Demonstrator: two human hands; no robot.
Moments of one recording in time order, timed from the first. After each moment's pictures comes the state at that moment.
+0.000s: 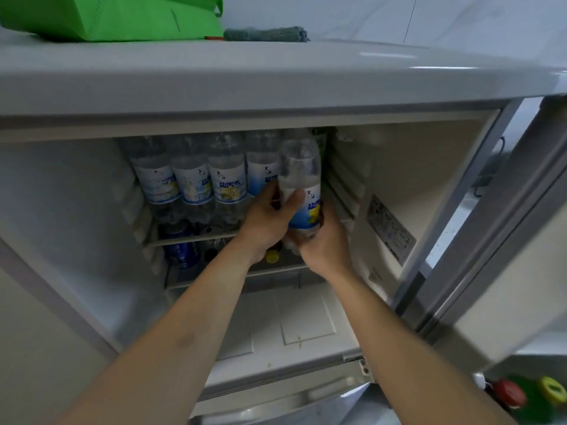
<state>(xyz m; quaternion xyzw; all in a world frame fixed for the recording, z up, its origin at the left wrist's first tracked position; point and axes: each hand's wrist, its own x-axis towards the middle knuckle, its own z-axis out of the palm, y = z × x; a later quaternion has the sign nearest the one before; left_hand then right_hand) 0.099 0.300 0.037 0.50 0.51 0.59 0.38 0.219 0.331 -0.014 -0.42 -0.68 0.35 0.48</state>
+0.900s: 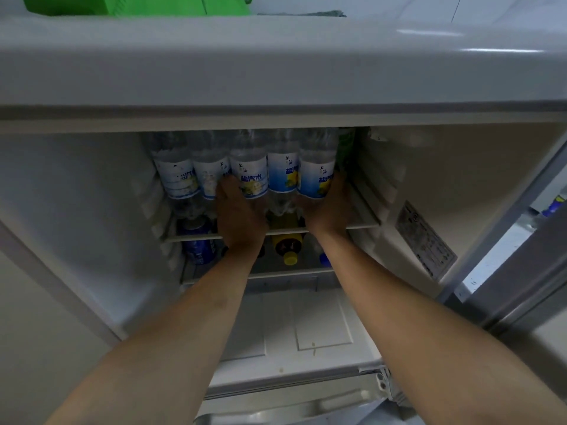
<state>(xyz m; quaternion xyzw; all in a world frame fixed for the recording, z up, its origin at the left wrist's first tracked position) 0.033 0.331 -0.008 0.40 0.74 0.53 -0.09 0.158 0.405 -0.012 -0.47 -0.62 0.35 0.52</state>
